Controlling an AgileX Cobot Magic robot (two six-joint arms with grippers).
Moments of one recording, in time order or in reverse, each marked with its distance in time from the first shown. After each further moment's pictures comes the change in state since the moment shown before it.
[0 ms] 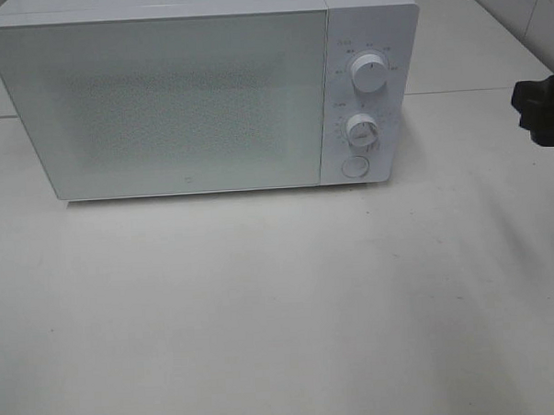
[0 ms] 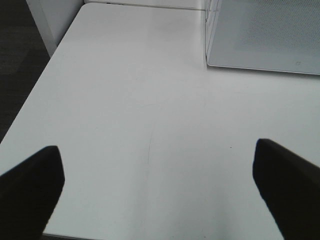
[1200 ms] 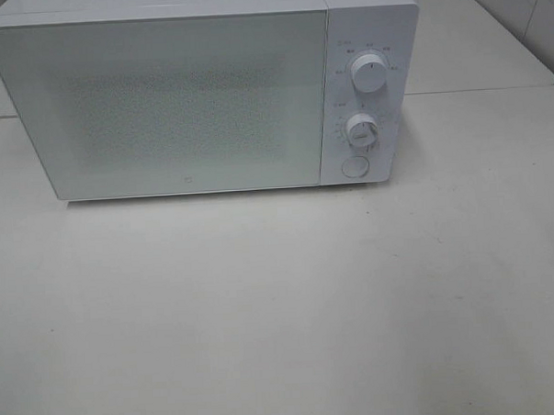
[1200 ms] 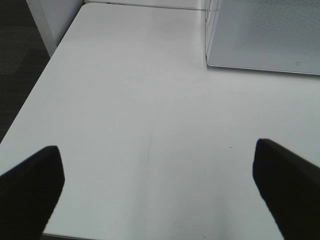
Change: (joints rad) left arm 0.000 0.000 0.000 0.000 0.000 -0.001; right arm -0.042 -0.612 -0.200 -0.085 0.973 0.024
